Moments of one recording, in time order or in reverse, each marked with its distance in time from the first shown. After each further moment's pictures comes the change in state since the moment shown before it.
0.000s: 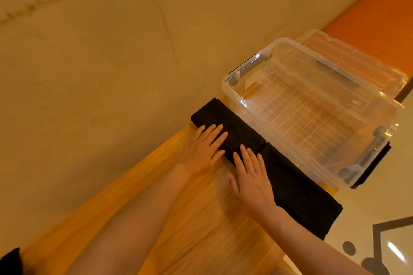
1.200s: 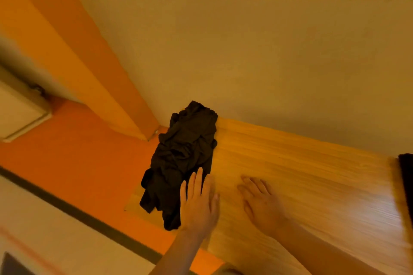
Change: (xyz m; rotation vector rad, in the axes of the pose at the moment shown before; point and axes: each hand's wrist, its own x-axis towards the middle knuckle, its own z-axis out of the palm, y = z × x) left_hand -0.416 0.130 0.102 -0.272 0.207 -1.559; right_hand -0.113 -0.213 0.083 -0.176 -0.231 -1.255
